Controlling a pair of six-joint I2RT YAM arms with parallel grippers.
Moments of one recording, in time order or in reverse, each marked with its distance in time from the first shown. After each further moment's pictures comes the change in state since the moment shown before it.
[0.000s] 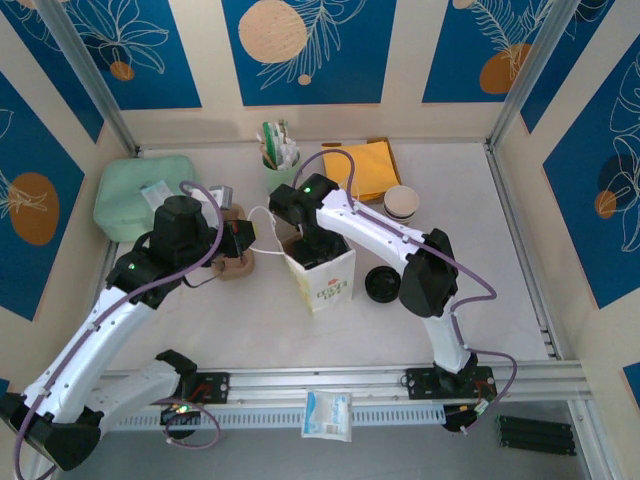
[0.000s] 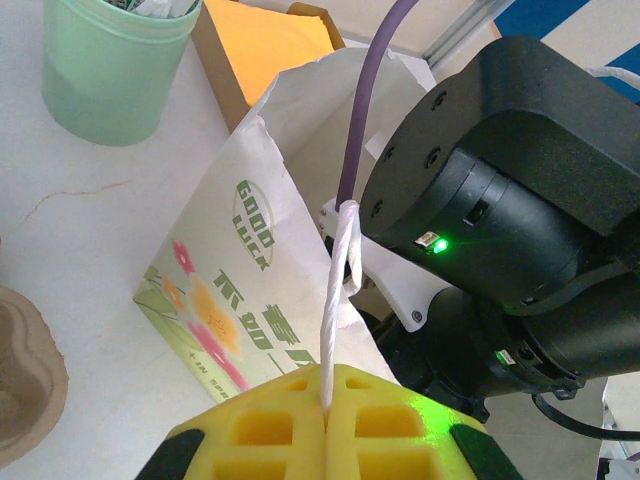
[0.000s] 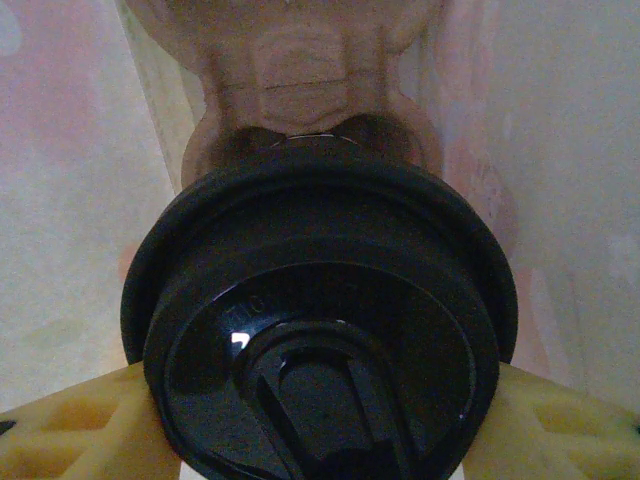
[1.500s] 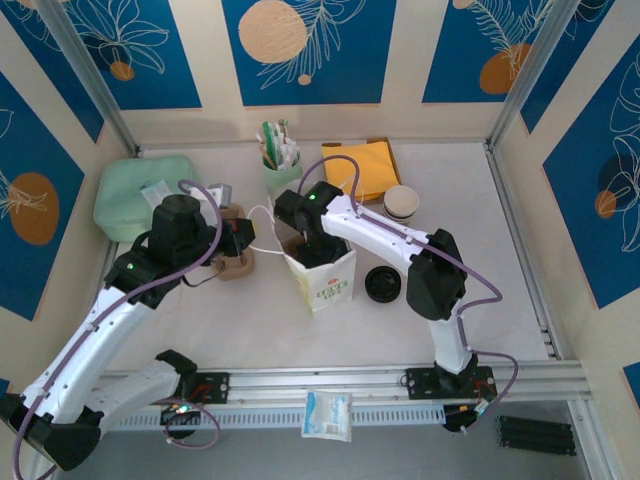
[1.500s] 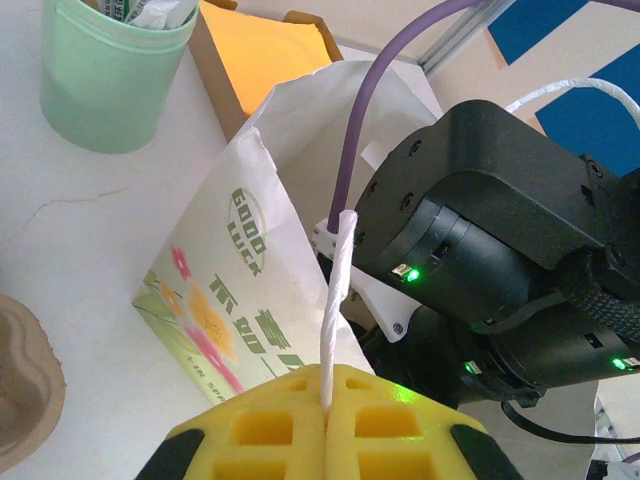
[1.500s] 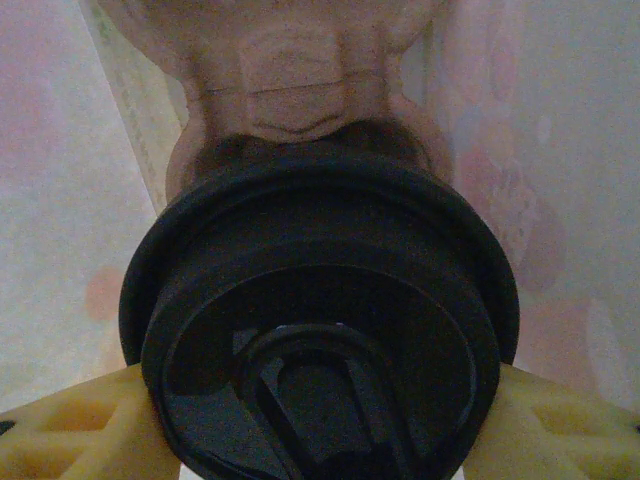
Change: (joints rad) left arm 0.000 0.000 0.013 0.000 0.000 0.000; right arm -0.010 -0.051 -0.153 0.121 -0.006 0.026
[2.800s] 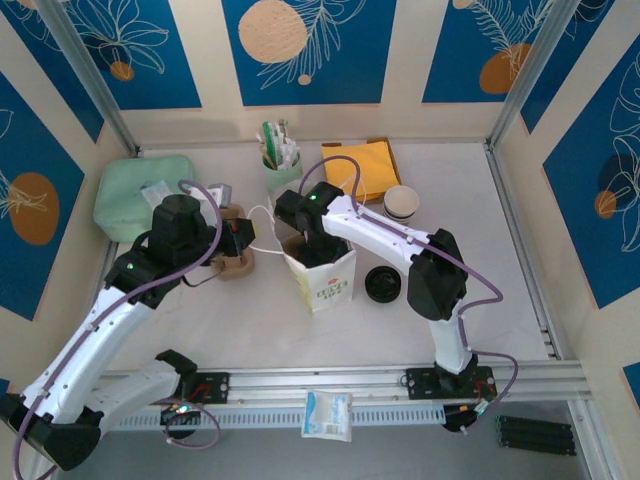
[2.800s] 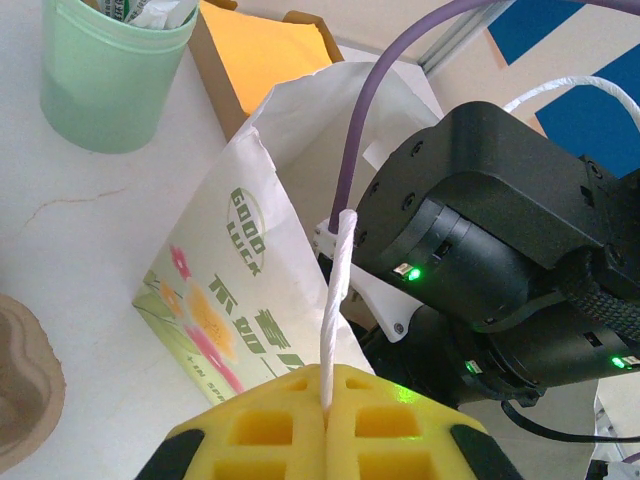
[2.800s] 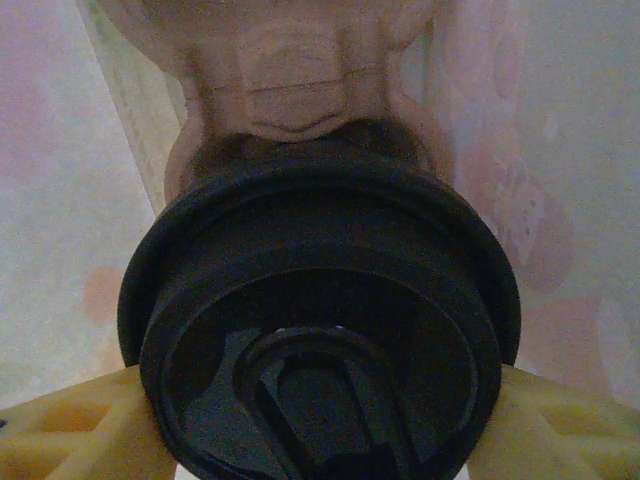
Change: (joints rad) left arm 0.000 0.000 0.000 0.000 0.000 0.000; right arm -0.002 -0.005 -0.007 0.005 -0.003 0.000
